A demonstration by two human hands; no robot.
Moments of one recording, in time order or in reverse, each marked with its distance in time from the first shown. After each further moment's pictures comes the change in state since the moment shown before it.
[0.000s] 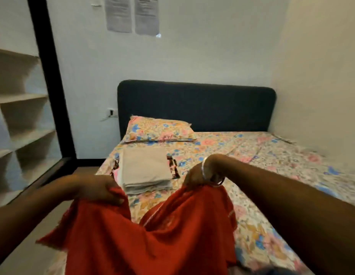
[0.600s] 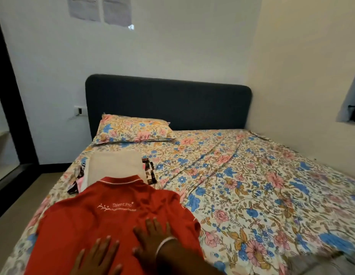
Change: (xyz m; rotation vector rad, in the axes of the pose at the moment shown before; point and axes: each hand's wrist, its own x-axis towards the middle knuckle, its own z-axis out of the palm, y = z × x) left_hand 0.090 0.004 0.268 0.142 0.590 0.123; right_hand 0.168 -0.009 0.209 0.248 0.353 0.032
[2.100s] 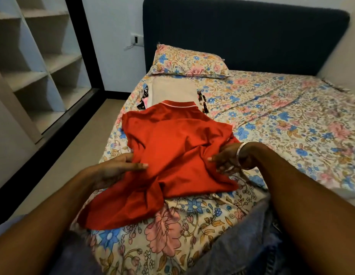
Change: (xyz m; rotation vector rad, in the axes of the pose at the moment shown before) left_hand -0.092 -0.010 -0.167 -1.503 -0.383 -0.668; right_hand -0.119 -0.017 -0.093 0.846 -0.463 0.360
